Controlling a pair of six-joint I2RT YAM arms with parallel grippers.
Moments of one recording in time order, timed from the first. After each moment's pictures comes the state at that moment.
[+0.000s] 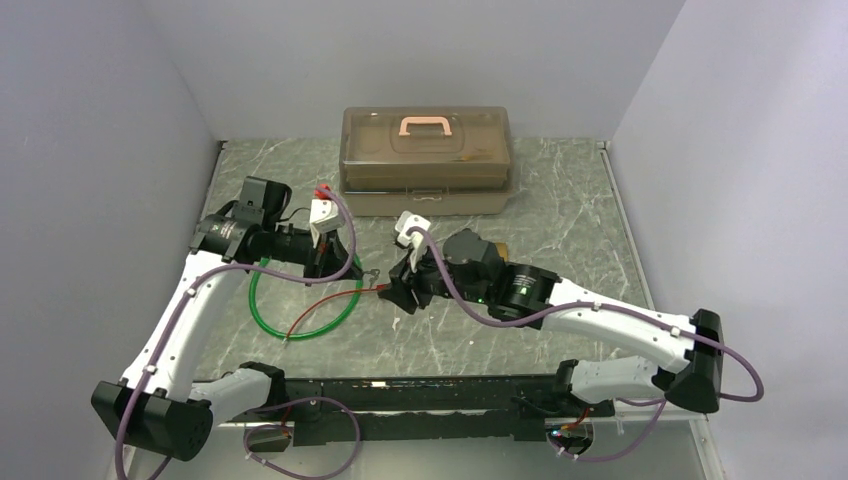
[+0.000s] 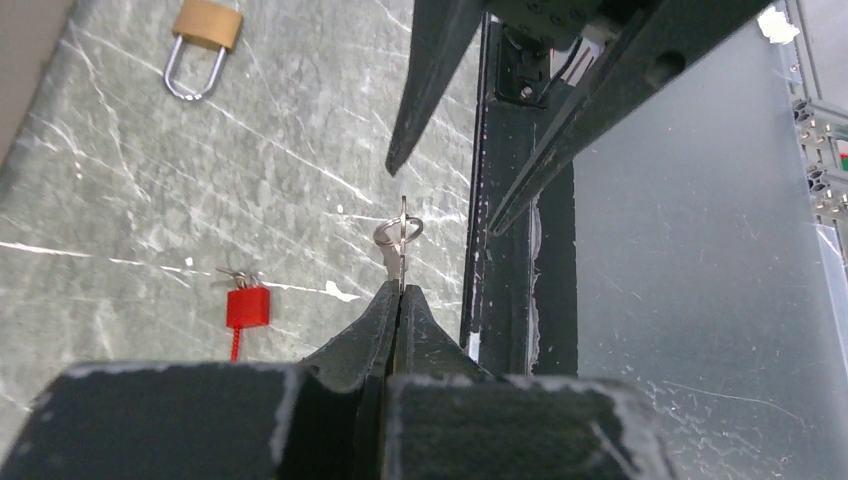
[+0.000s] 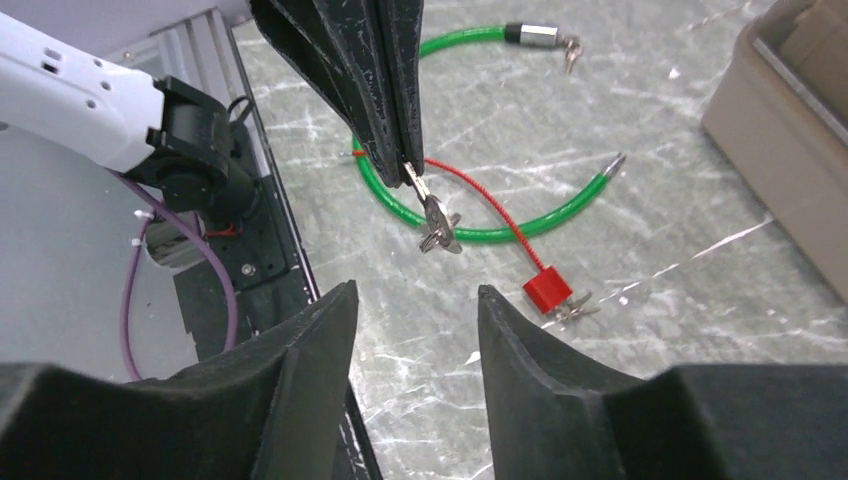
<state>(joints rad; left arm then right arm) -0.26 1.11 1.19 -1.05 1.13 0.65 1.14 1.20 1.05 -0.18 -0.06 0.11</state>
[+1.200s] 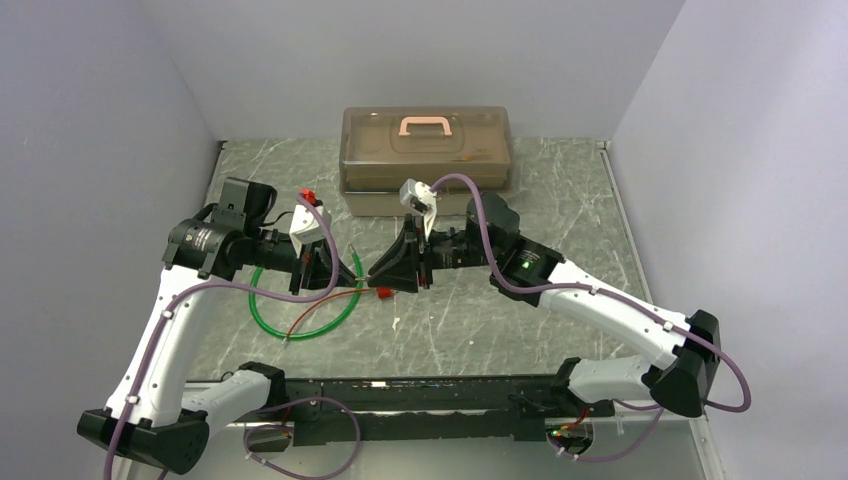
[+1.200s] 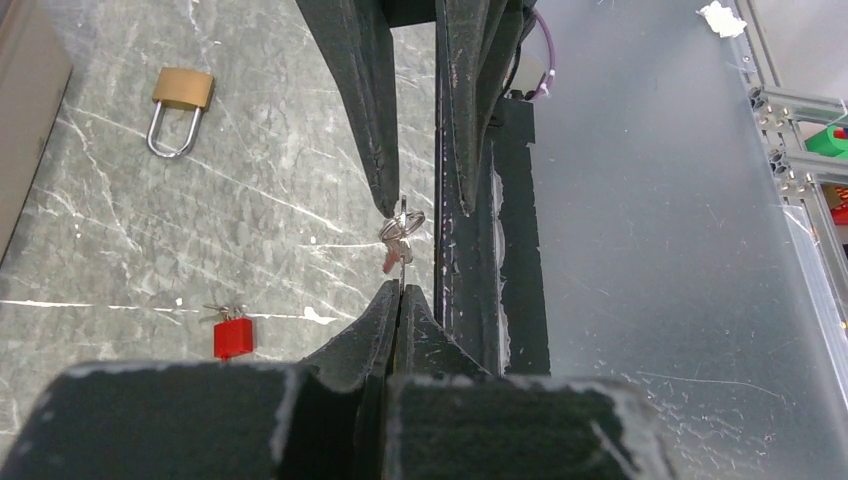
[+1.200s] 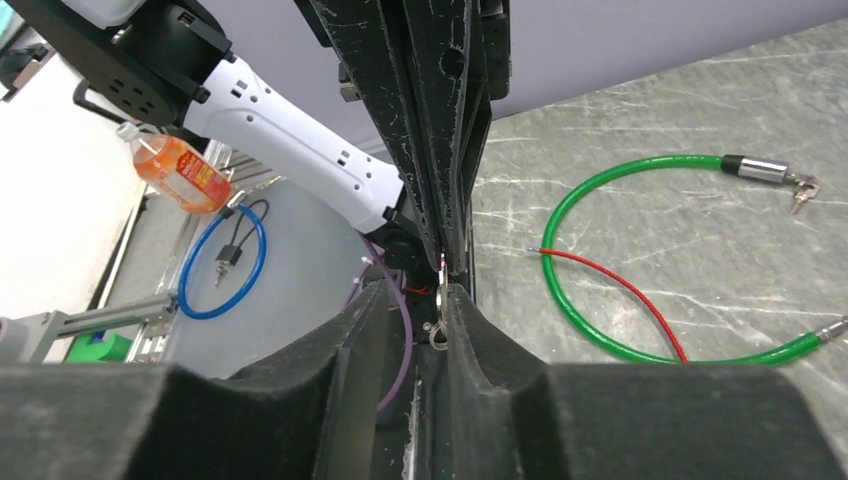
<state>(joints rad) -0.27 1.05 1.34 -1.24 1.19 0.74 0.95 1.23 1.12 0.06 -0.67 0.33</state>
